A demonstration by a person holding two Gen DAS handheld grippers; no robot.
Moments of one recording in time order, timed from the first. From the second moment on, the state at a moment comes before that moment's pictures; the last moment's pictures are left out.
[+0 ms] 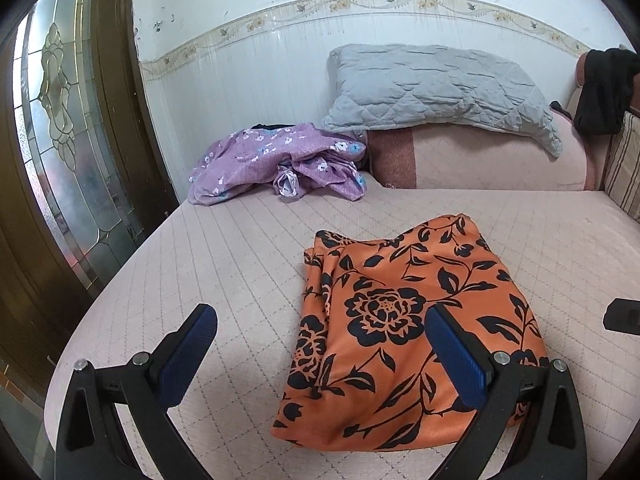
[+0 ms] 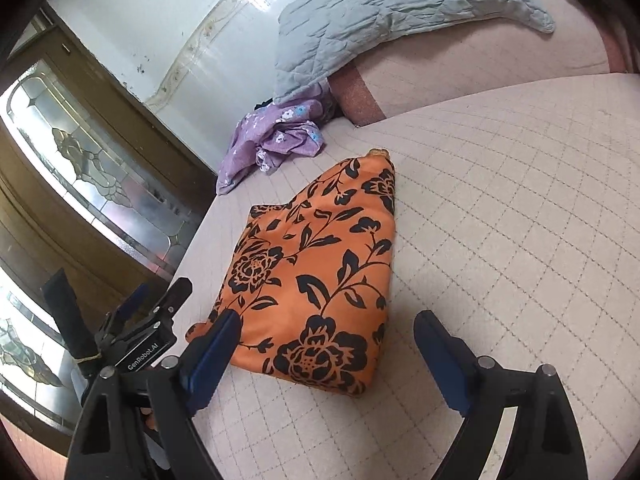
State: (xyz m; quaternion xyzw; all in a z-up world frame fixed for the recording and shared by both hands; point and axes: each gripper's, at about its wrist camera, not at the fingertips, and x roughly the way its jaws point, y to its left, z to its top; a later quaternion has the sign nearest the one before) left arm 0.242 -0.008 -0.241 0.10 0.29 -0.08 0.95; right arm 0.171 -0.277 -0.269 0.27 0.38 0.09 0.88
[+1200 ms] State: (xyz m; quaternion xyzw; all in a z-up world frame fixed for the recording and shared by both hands) left arm 0.296 0.003 -0.306 0.15 0.41 -0.01 0.90; right arm 0.220 -0.237 -0.318 0.23 0.44 0.12 0.86
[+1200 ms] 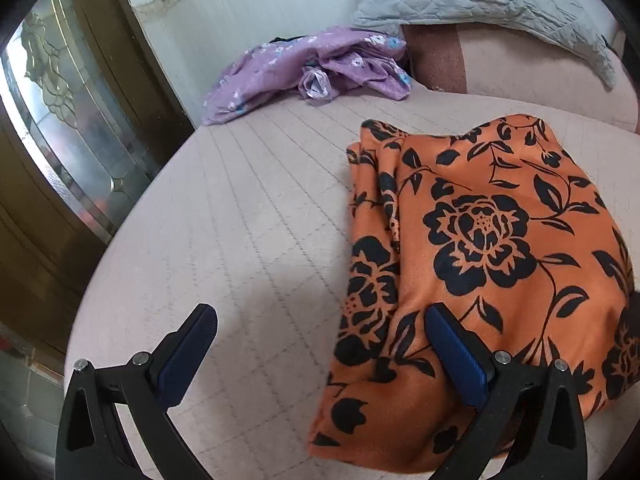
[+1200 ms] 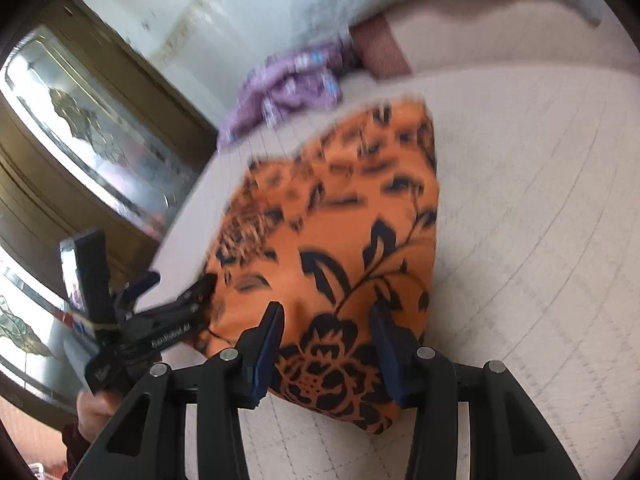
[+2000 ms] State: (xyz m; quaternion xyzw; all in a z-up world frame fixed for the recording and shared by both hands) left arm 0.279 0.003 -0.263 0.09 0.35 -0.03 0.93; right arm 0.207 -0.282 -0.291 0.31 0.39 0.10 0.86
